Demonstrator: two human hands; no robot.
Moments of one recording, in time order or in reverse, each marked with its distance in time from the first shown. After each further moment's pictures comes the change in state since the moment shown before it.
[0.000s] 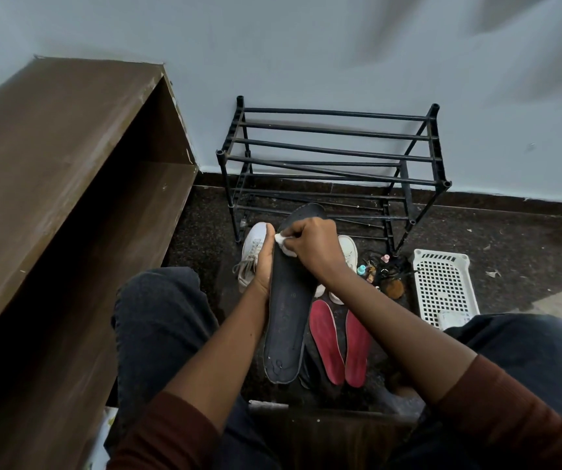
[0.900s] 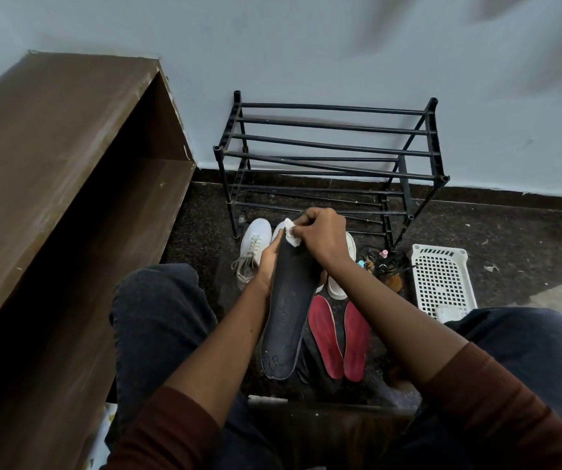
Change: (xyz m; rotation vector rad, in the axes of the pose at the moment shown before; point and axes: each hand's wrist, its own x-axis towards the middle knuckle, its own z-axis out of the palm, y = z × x) left_hand 0.002 -0.008 0.000 -0.054 0.034 -0.159; right_hand 0.011 0.017 0.000 0.171 0.069 0.214
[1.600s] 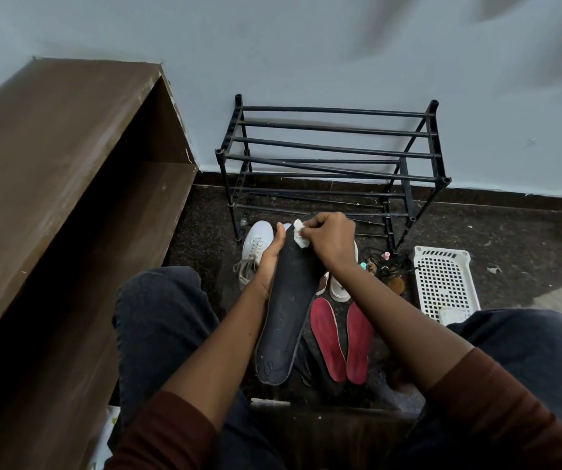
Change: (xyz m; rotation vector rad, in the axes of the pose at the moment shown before) left_hand -0.015 0.005 0.006 0.070 -0.166 -0.015; right_hand 0.002 0.008 -0.002 0.009 0.080 0.049
